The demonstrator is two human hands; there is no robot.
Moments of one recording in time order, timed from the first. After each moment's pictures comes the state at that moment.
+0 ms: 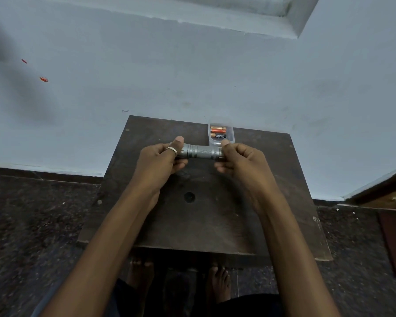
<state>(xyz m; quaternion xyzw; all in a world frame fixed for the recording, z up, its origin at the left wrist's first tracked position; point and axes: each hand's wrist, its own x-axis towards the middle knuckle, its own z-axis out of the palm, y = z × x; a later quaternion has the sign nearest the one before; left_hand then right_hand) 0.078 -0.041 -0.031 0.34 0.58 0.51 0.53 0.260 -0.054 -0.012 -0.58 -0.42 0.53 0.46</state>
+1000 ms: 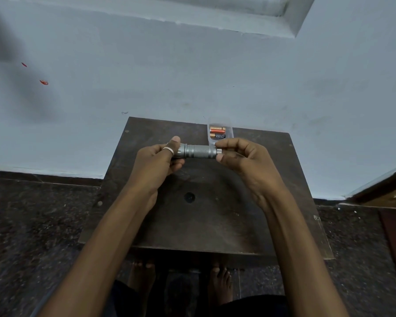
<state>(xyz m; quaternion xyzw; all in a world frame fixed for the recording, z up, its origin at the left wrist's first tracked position) 0.074 -0.042 -0.028 0.33 0.58 0.51 0.54 0.272 -0.048 -0.011 -0.55 -0.49 0.51 0.45</state>
